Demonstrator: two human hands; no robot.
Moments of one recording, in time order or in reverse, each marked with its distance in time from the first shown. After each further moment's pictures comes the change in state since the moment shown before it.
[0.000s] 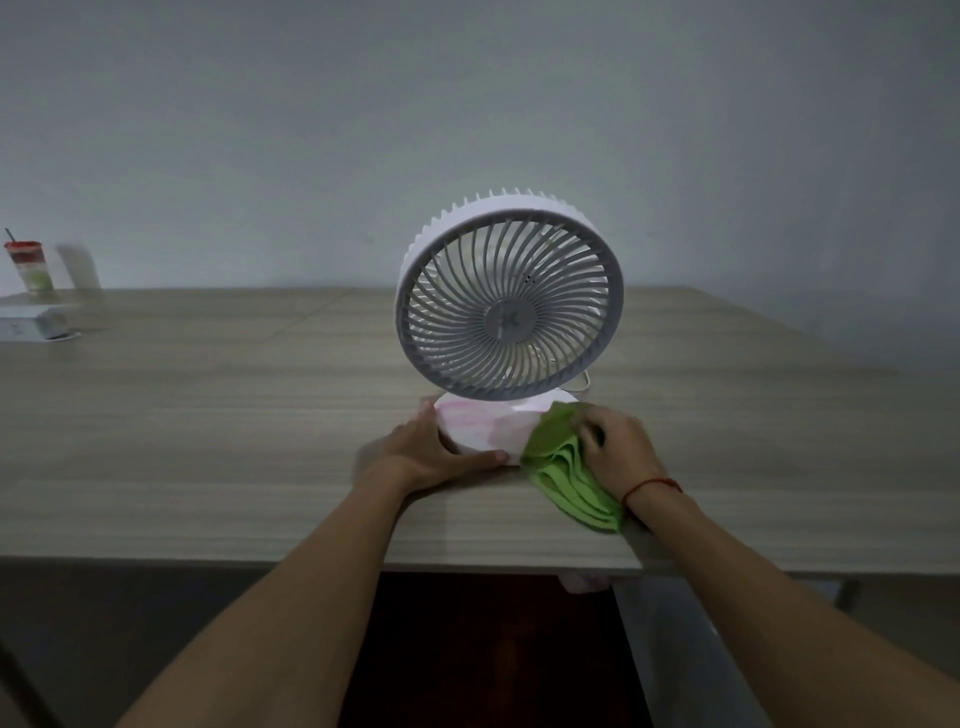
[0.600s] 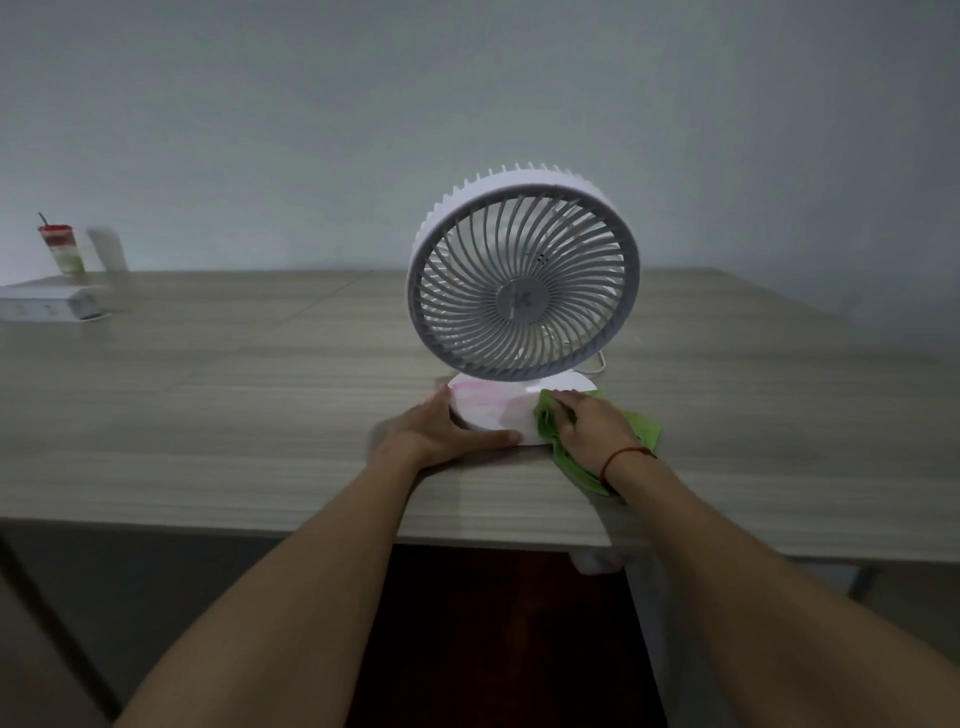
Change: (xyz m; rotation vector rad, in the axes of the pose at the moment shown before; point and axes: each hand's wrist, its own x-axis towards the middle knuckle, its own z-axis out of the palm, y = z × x) left_hand -0.010 0.012 -0.006 -0.019 -0.057 -0.070; right_hand 0.007 -0.027 0.016 -0.174 -0.204 -0.040
